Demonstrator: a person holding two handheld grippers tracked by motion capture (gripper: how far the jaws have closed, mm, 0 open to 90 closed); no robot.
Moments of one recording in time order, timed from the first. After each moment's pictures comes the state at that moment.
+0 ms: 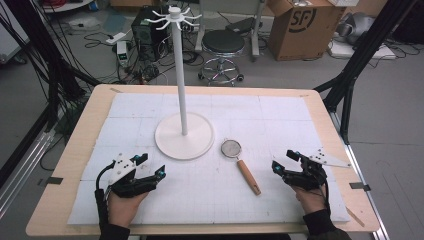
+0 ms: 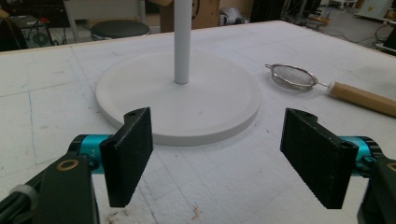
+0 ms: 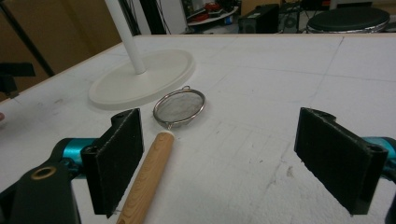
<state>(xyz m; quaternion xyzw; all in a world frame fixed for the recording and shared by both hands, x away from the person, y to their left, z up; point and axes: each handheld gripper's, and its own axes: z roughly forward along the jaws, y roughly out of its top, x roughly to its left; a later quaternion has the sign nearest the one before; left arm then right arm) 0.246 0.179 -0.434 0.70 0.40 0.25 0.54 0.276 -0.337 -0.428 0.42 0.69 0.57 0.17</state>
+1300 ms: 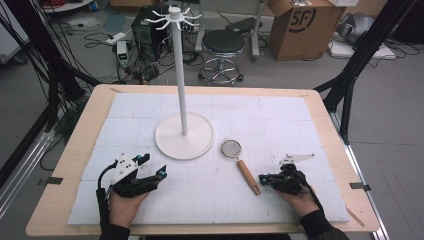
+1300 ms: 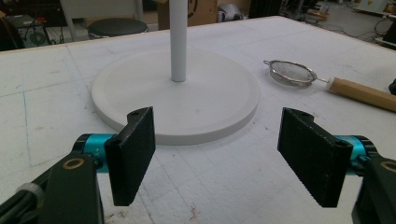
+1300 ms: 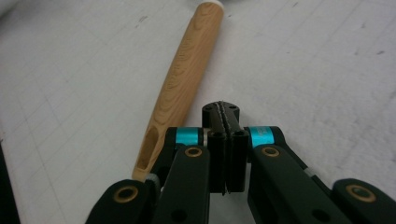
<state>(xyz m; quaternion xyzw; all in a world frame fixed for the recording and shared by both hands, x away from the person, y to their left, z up) 0.247 0.176 -0.435 0.70 0.40 0.25 0.53 0.288 -0.300 -0.455 0.40 0.82 0.41 0.01</state>
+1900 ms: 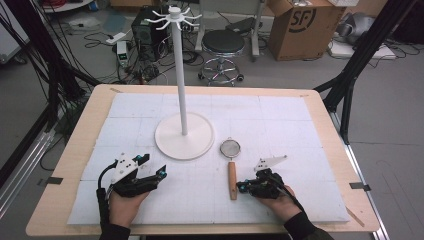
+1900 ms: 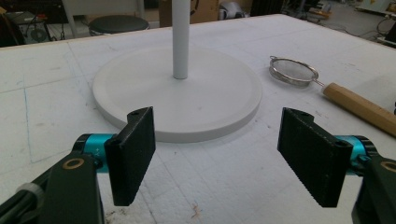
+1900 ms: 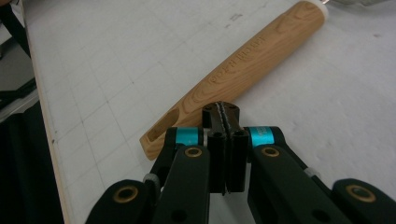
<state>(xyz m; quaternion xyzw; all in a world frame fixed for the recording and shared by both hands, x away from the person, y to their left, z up) 0.248 0.176 -0.436 0.70 0.40 0.25 0.53 0.280 -0.235 -0.454 0.32 0.86 0.40 -0.02</state>
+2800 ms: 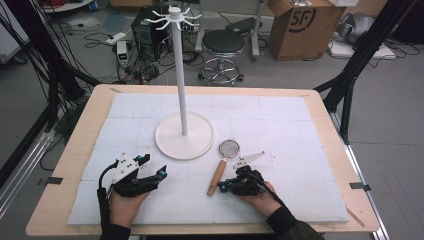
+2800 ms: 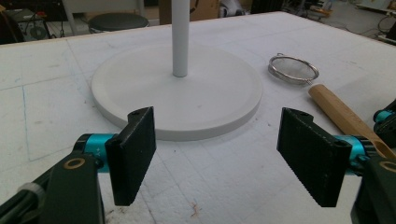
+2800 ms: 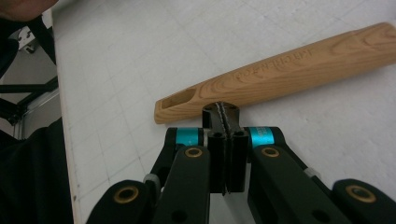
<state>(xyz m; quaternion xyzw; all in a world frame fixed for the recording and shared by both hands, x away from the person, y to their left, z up) 0.249 0.175 -0.437 0.71 0.40 0.25 0.53 0.290 -0.183 -0.457 0.29 0.86 0.41 -0.06</state>
